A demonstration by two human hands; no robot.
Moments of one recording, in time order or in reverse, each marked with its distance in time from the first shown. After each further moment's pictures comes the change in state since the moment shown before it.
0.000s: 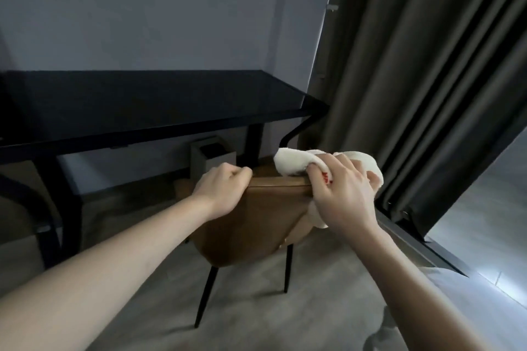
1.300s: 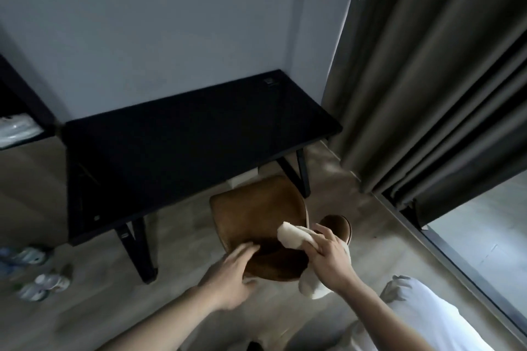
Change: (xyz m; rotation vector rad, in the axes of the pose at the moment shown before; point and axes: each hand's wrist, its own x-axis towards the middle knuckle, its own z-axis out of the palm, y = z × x) left_hand 0.005 0.123 -0.169 0.234 -0.600 -0.198; right_hand 0.136 -0.089 -0.116 0.180 -0.770 0.305
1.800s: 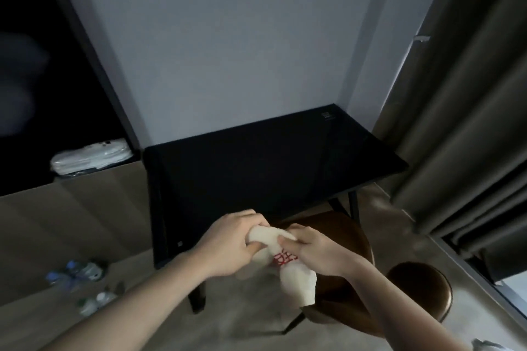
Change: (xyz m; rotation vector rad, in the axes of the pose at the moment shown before) left_hand -0.091 -0.118 -0.236 0.089 0.404 0.231; right_hand 0.054 -0.285 0.070 0.191 -0.450 -0.264
